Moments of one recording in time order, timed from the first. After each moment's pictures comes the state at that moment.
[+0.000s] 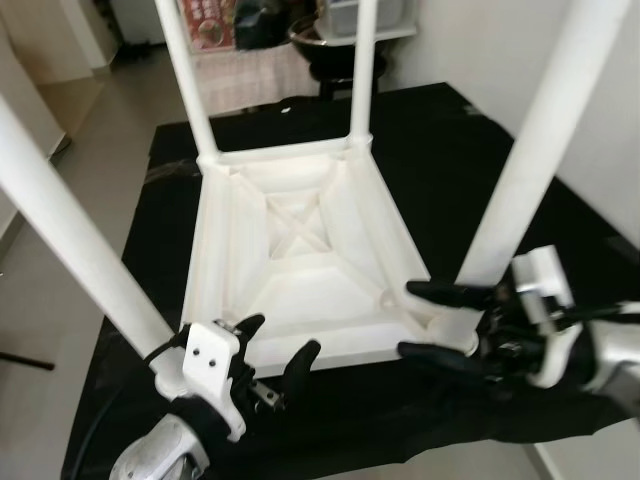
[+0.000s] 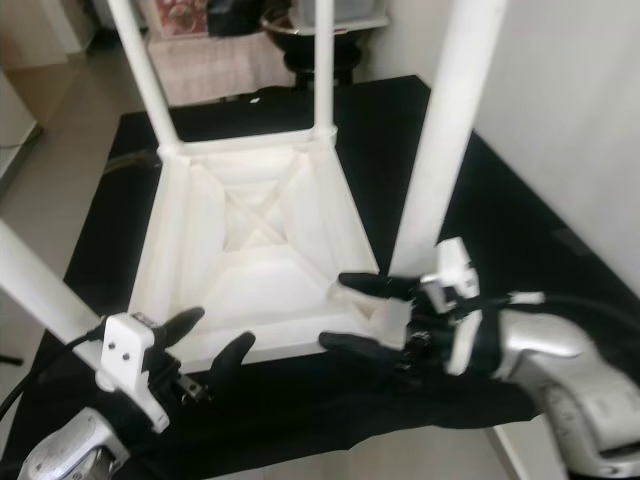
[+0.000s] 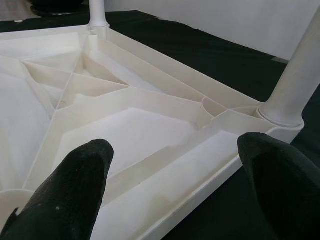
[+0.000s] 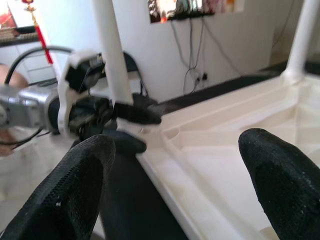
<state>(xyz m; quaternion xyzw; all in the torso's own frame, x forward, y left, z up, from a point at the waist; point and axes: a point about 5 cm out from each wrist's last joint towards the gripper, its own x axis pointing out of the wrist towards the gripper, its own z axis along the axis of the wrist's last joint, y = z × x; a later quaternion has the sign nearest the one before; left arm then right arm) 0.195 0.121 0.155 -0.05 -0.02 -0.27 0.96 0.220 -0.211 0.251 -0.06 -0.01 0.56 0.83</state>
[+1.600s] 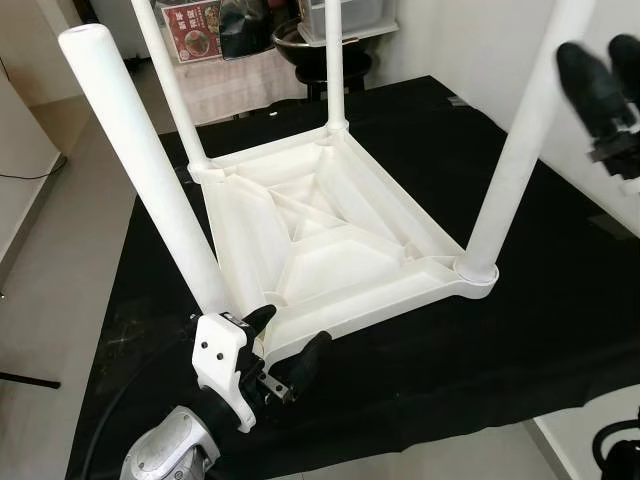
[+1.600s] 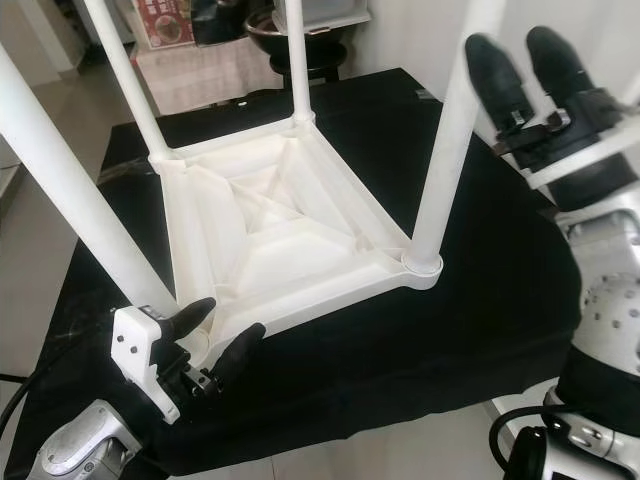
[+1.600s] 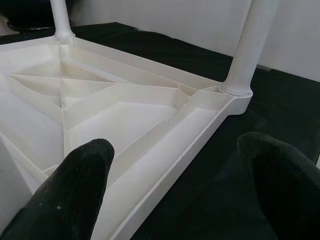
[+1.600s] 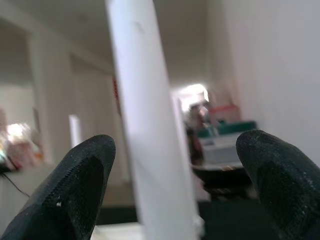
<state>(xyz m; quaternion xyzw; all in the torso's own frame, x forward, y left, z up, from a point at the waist) 0.201 0.118 0.163 -0.06 -0.05 -0.26 0.96 0.277 -0.260 0.351 0.02 -0.30 0.18 0.94</state>
